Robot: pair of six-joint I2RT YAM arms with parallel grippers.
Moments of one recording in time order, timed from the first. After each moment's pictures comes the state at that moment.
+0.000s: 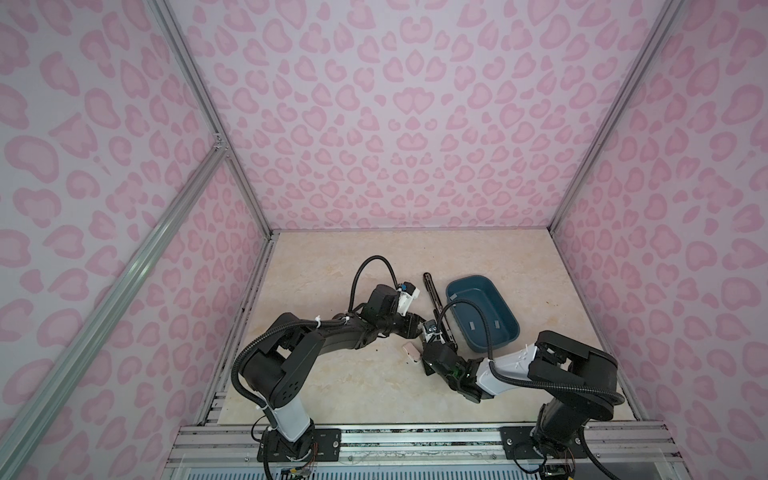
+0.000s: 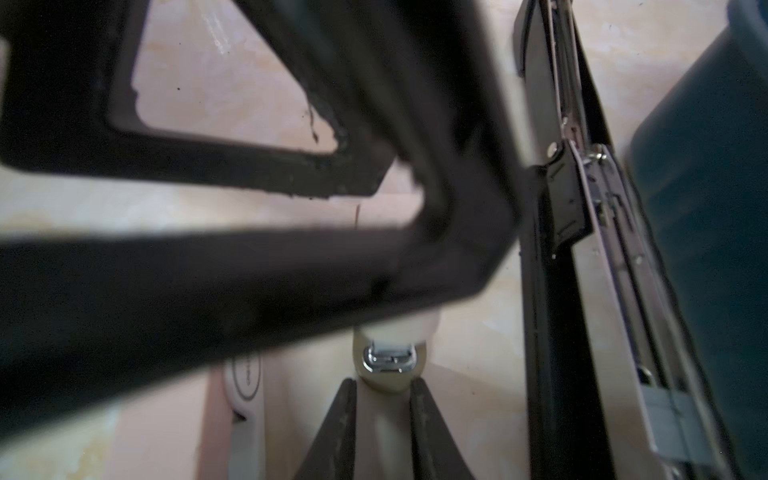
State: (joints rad) left arm -0.67 1.72 0.80 0.25 0.50 -0.37; right arm 1.04 1.71 0.52 0.41 0.52 0.44
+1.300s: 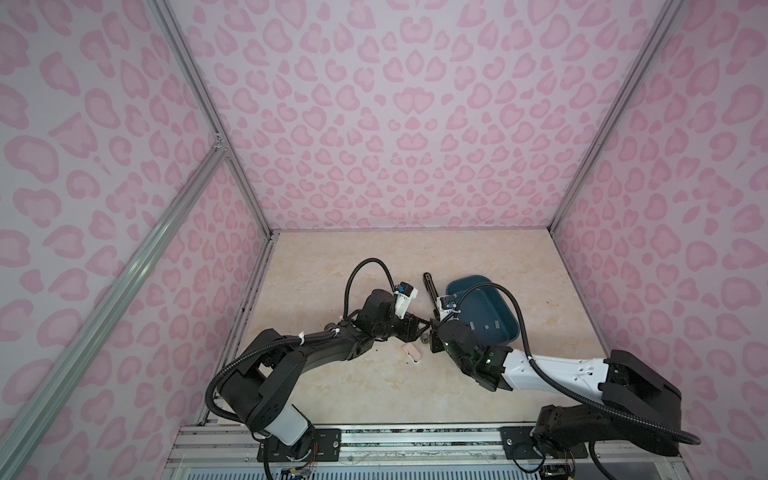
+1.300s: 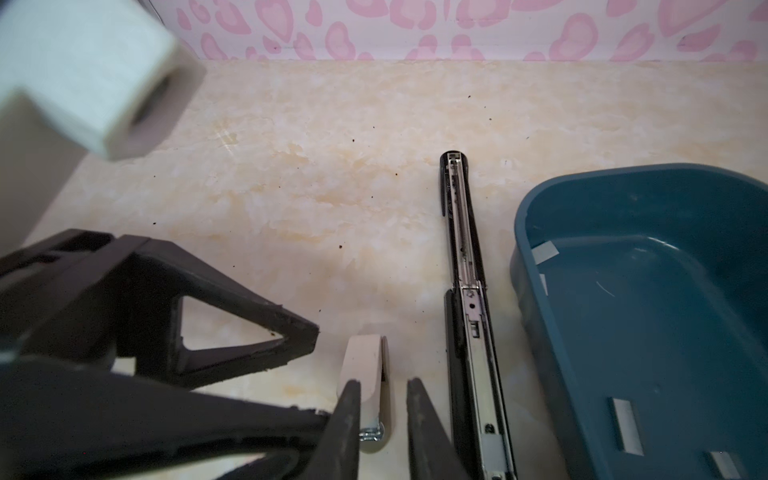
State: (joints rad) left arm -0.68 1.56 0.72 0.28 0.40 -0.38; right arm 0.97 1.40 0.63 0.17 0.53 0.49
